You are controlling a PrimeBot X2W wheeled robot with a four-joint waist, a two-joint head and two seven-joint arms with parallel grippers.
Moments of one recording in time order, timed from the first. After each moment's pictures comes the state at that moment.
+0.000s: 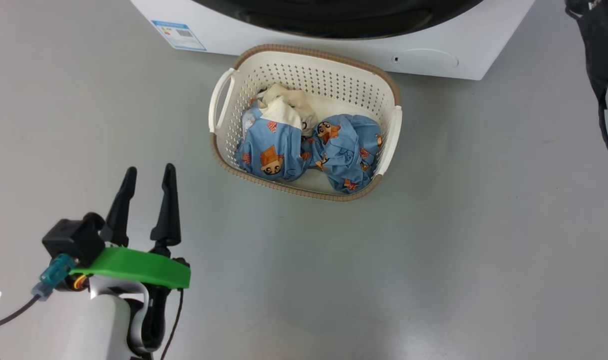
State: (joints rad) left arm -0.35 0.05 -0.13 0.27 -0.43 -0.13 -0.26; right arm -1.60 -0.16 -0.37 1.31 0.89 0.13 0.20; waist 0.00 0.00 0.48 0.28
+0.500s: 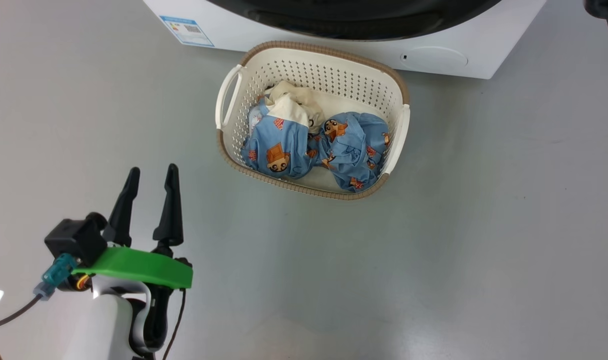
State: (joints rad) left arm -0.36 0.05 -0.13 0.28 -0.44 -0.13 -0.26; right arm -1.61 -0.20 -0.48 1.31 0.77 0.13 0.38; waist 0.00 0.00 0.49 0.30
